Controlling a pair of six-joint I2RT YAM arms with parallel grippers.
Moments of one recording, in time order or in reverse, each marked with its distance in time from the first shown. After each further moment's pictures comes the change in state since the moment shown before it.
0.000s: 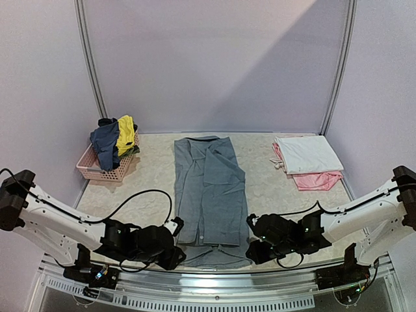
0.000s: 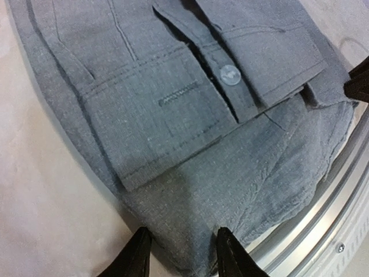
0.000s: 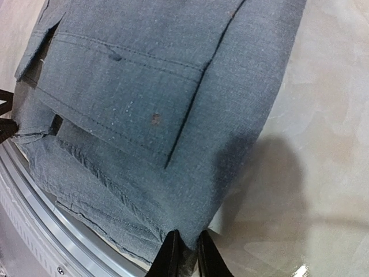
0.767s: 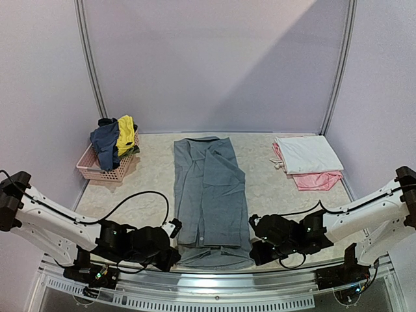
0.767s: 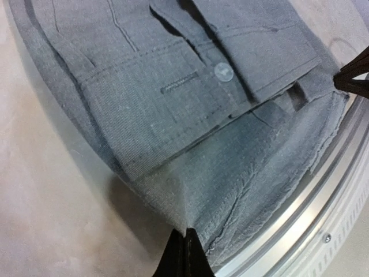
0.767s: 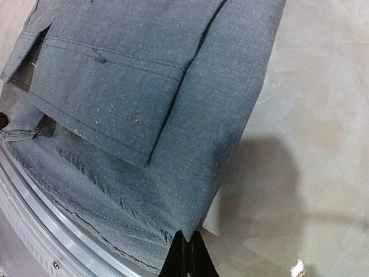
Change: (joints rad) left arm -0.012 -0.045 -0.031 0.013 0.031 -0.031; right arm 0.003 -0.023 -0.004 -0.041 0.021 0.010
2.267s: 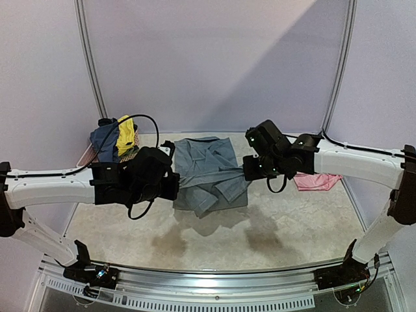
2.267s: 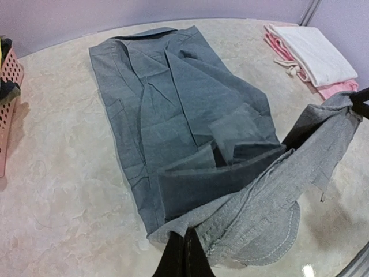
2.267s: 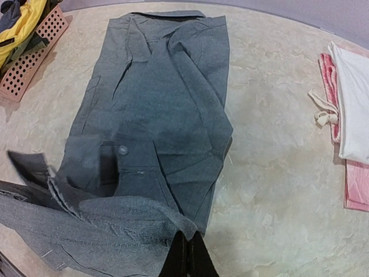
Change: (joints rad) left arm 0.339 -0.005 0.497 -0.282 -0.304 0.317; right arm -0.367 0.141 0.703 -0.378 0.266 -0.381
